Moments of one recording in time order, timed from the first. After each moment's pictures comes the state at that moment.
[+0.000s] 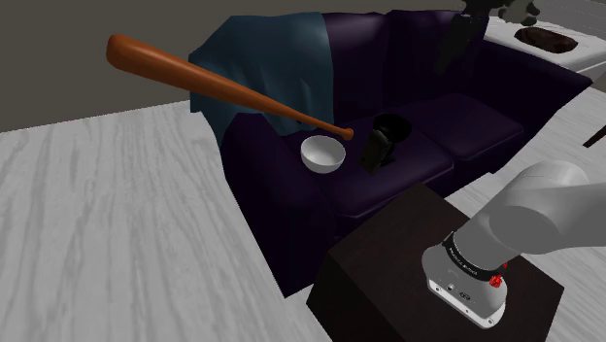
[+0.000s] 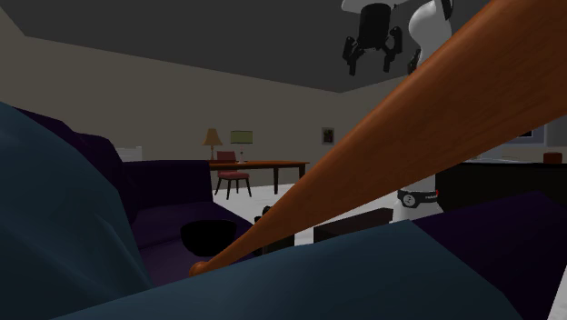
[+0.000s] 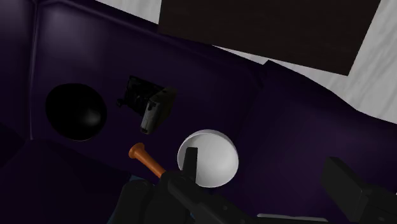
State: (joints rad) arm -0.02 -0.82 0.04 -2.26 -0.07 1.47 -0.15
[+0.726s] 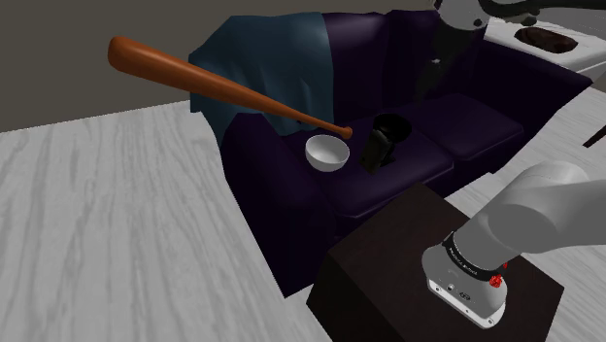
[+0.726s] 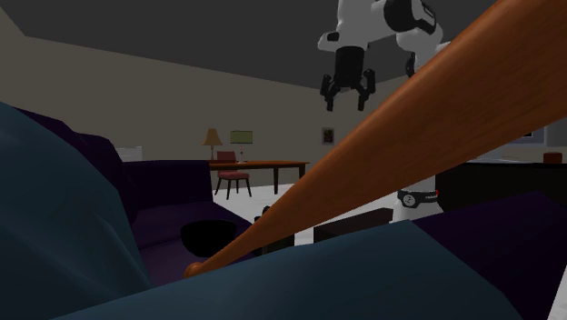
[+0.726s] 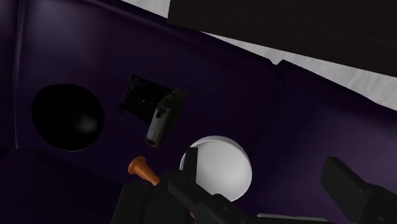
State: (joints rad) arm -0.05 -0.77 -0.07 -2.48 -0.13 1.75 -0.24
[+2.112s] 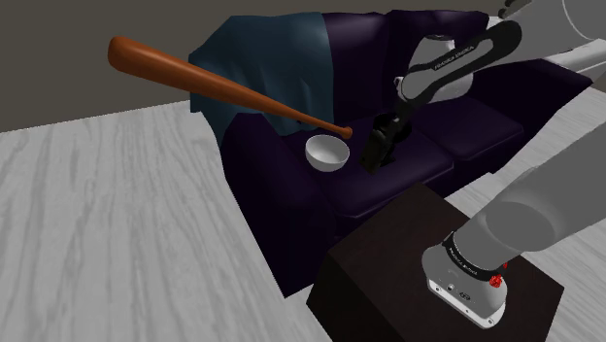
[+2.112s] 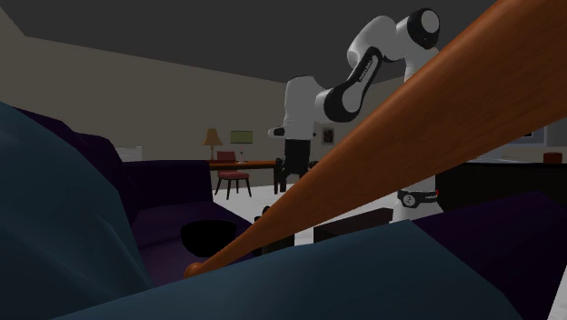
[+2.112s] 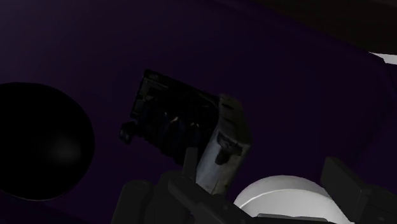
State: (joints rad) arm -0.09 -0.13 -0.34 -2.60 -0.15 2.51 -0.49
